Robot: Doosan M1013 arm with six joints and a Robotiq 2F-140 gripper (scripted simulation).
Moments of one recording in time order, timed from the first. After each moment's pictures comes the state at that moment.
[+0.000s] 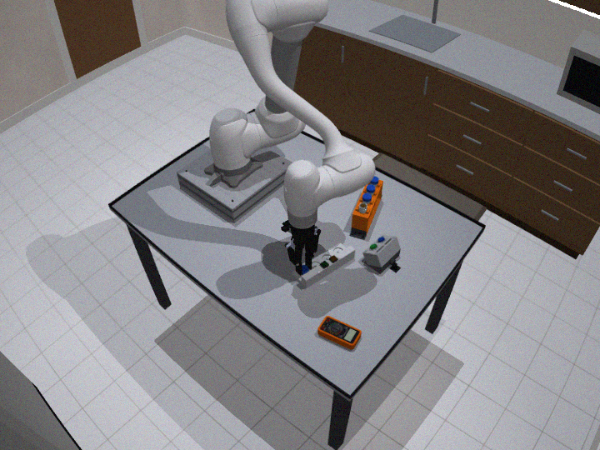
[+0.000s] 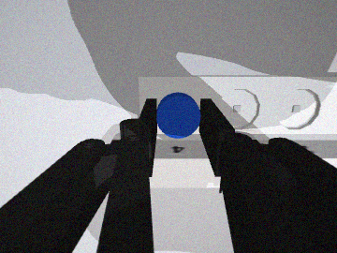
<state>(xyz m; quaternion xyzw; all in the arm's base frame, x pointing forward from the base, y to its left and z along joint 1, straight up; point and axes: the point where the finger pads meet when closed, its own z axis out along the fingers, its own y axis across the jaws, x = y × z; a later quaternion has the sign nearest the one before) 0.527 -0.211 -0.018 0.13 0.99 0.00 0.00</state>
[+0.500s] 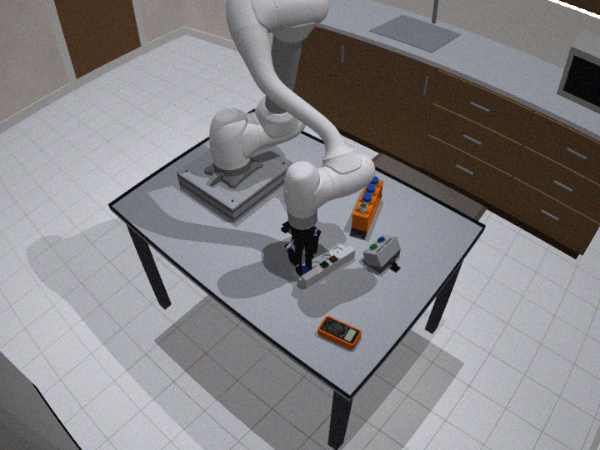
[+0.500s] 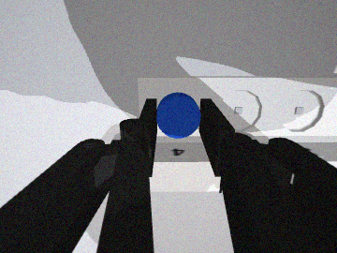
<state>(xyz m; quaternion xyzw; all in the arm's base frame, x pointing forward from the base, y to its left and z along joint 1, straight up) 0.527 -0.211 -0.022 0.13 0.99 0.00 0.00</state>
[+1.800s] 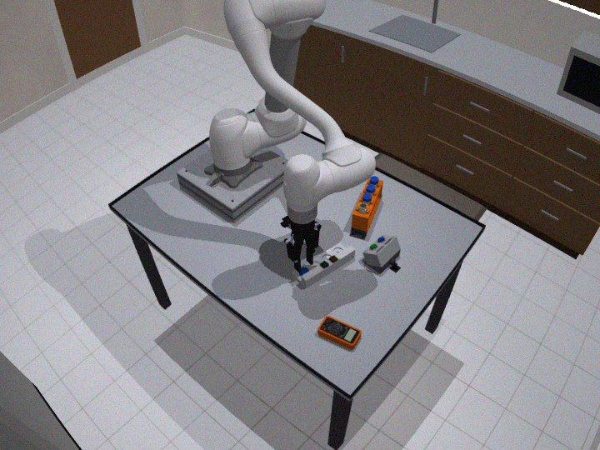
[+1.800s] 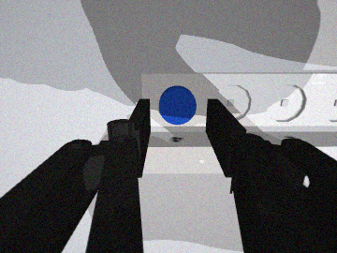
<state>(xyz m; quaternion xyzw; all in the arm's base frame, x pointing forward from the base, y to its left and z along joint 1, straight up) 0.527 -0.211 0.003 0.13 0.99 0.00 0.00</state>
